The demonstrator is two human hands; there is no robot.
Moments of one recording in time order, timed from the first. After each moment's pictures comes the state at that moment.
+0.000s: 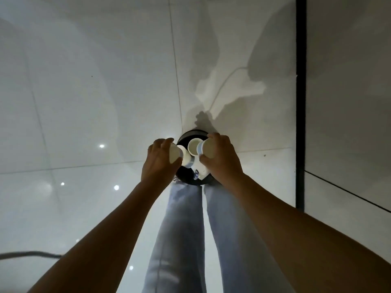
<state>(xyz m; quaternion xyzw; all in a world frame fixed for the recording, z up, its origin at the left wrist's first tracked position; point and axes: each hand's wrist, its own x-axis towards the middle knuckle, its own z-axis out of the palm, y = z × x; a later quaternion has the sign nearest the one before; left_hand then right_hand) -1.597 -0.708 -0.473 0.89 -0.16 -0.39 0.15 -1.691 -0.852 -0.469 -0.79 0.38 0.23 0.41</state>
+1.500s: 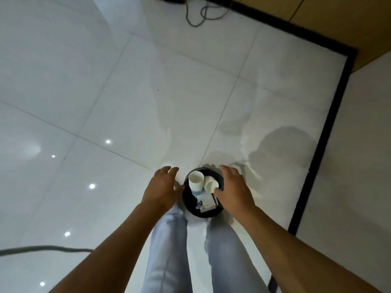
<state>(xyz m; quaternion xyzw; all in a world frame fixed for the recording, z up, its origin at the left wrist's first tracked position) -1.626 -0.631 -0.383 0.92 -0.04 -0.35 0.19 -1.663 -0.828 -0.386 -0.90 0.14 0.31 0.27</state>
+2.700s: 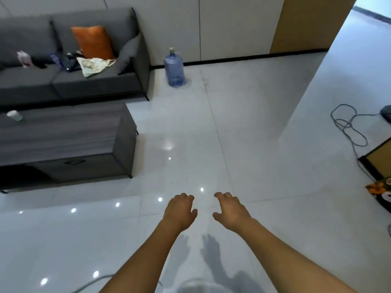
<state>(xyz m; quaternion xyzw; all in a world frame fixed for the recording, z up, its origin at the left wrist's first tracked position) -1.738 -0.054 -0.119 0.90 0.36 -0.15 0.19 -1.602 -0.165 -0.121 -0.84 -0.44 0.31 0.06</state>
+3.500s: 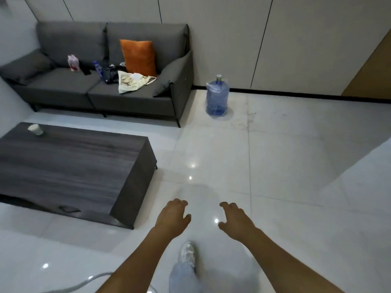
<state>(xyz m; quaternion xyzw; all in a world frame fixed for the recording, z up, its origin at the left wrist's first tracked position) -1.490 0.416 -0.120 0.82 0.51 -0.07 0.25 -1.298 0.331 -0.125 -0.77 -0.54 0.34 0.01</state>
